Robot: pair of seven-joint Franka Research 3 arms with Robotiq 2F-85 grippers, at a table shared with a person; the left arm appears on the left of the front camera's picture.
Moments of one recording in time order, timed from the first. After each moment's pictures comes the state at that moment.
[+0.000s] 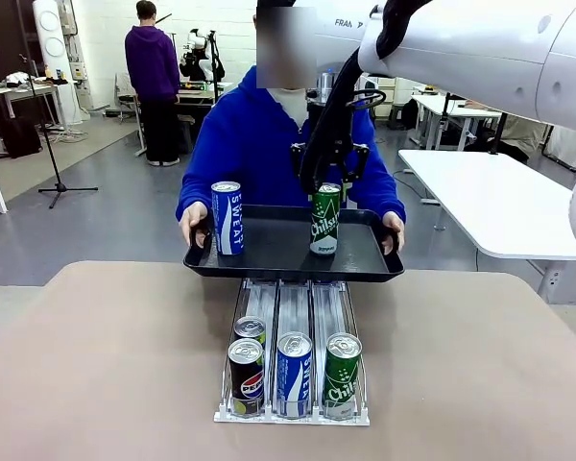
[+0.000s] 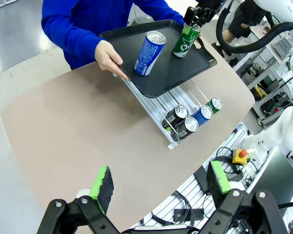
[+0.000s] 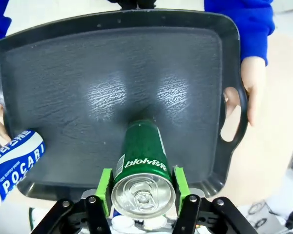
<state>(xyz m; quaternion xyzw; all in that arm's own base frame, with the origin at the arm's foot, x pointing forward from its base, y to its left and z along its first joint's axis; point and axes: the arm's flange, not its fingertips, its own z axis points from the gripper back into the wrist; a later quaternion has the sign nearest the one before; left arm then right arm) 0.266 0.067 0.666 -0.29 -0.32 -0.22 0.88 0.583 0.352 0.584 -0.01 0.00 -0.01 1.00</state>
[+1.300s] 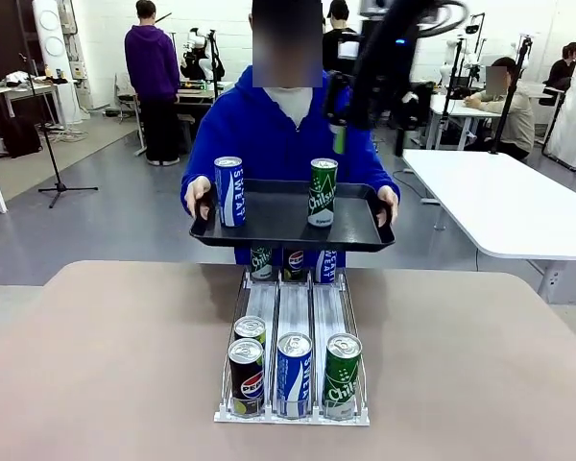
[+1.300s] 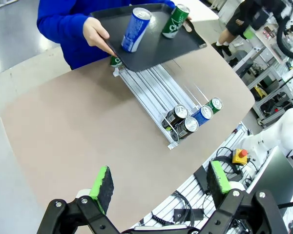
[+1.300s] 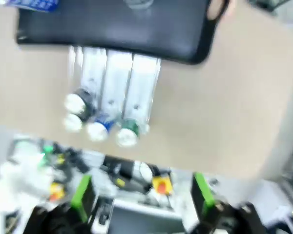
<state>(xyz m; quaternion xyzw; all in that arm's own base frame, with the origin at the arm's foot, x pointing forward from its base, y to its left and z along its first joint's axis) 0.266 0.067 0.666 -0.29 -0.32 -0.22 0.88 0.440 0.266 0.686 0.03 0.02 0.10 0.99</state>
